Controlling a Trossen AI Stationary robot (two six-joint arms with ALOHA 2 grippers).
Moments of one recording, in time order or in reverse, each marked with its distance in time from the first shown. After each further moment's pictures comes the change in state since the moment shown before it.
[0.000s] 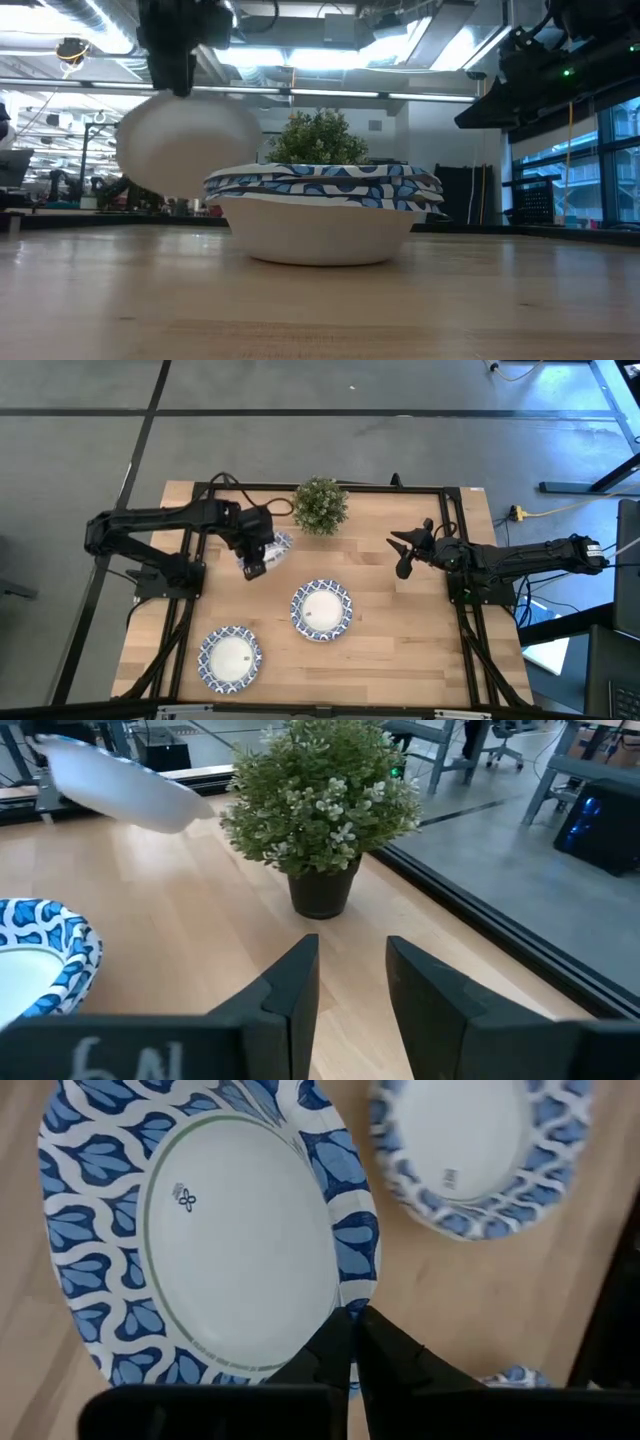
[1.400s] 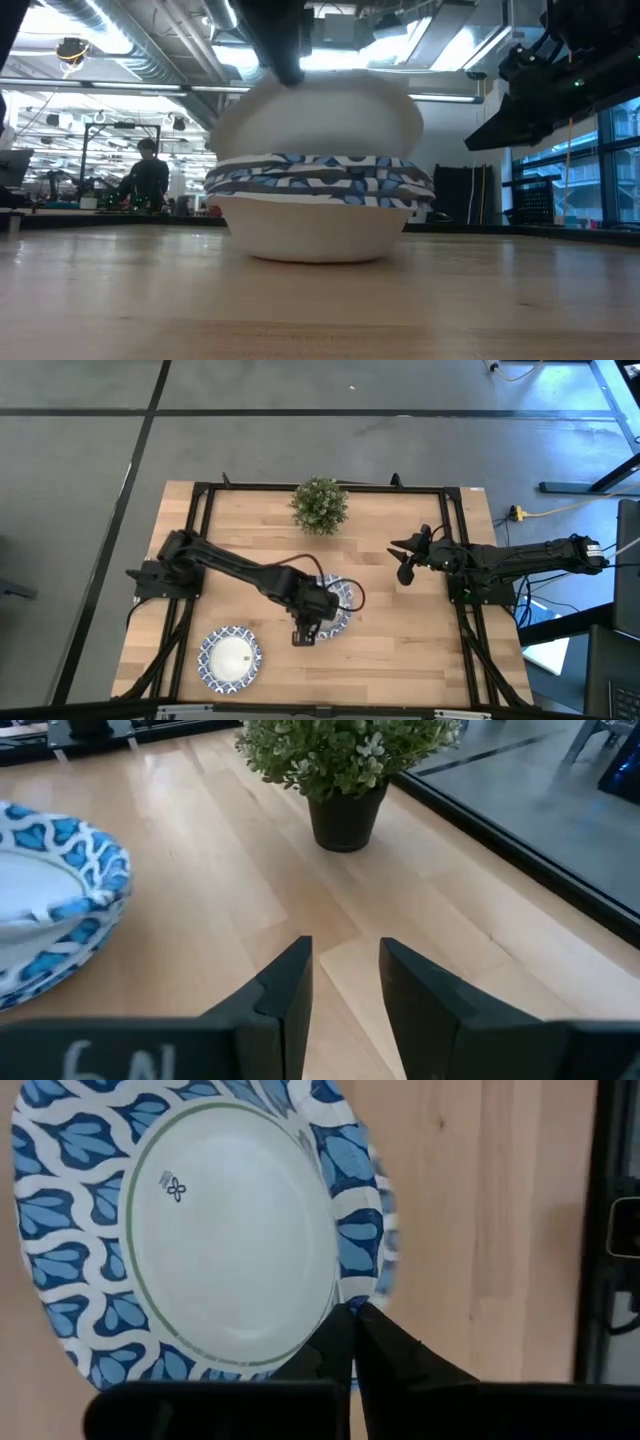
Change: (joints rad) left arm -0.475 0.682 0.612 0.034 -0.205 -0.049; right arm 0.000 0.000 0.000 -0.162 -0.099 0.110
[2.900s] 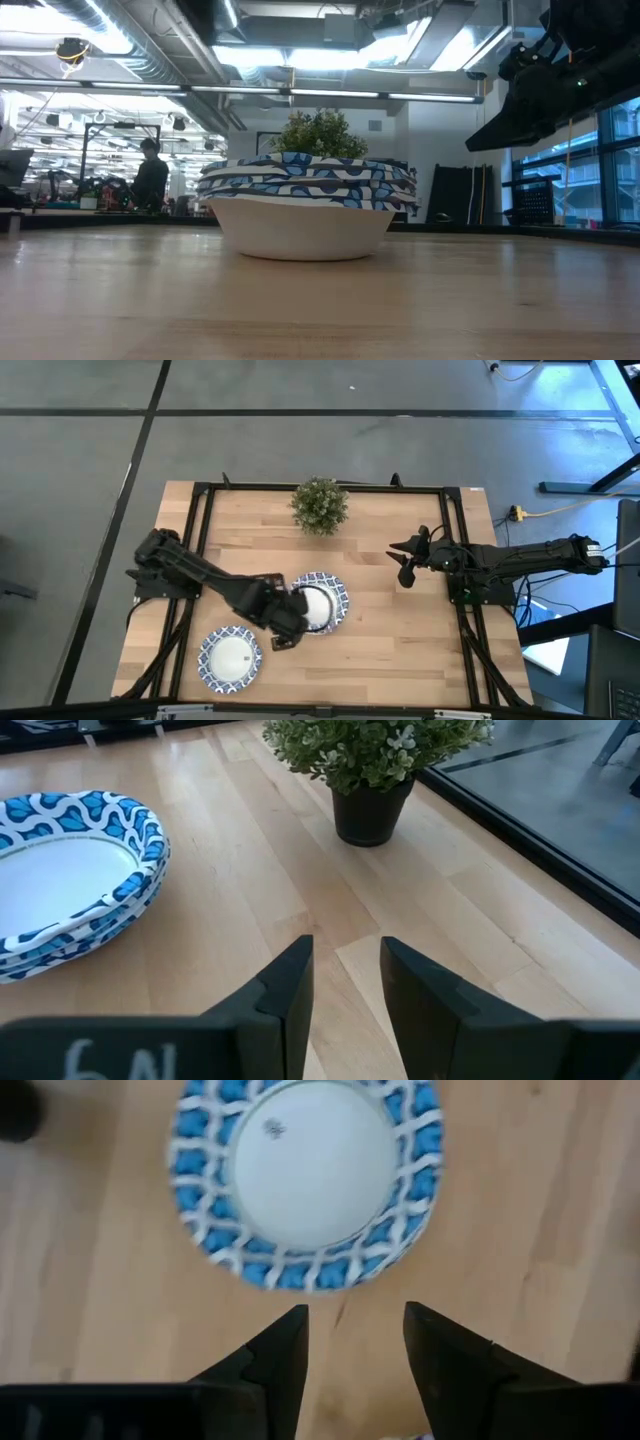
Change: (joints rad) left arm -0.175 -0.150 -0.050 -0.211 -0.295 -0.350; right arm 0.000 0.000 0.000 -0.002 -0.054 -0.031
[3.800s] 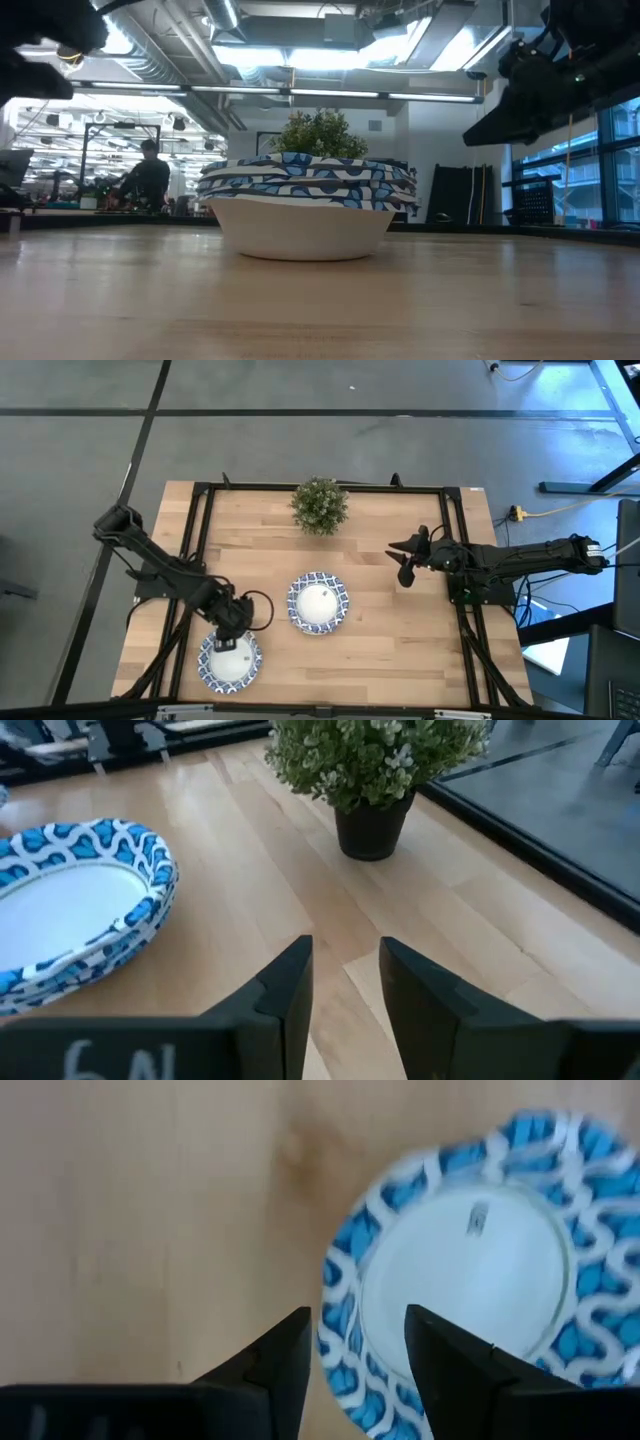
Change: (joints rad) left arm -0.147 -0.454 -0.792 0.299 0.342 -0.136; right arm 0.000 0.000 0.000 0.036 -0.004 0.031
